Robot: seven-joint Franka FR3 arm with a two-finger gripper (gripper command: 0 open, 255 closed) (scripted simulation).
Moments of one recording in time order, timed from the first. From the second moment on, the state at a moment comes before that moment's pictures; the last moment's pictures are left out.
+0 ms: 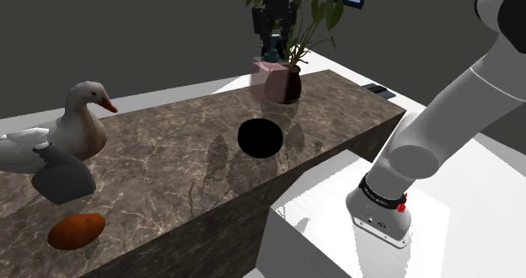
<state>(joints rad) 0.06 -0.24 0.22 -1.76 -0.03 1.40 0.35</state>
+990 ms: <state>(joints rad) 0.06 -0.28 0.22 -2.00 -0.02 1.60 0.36</state>
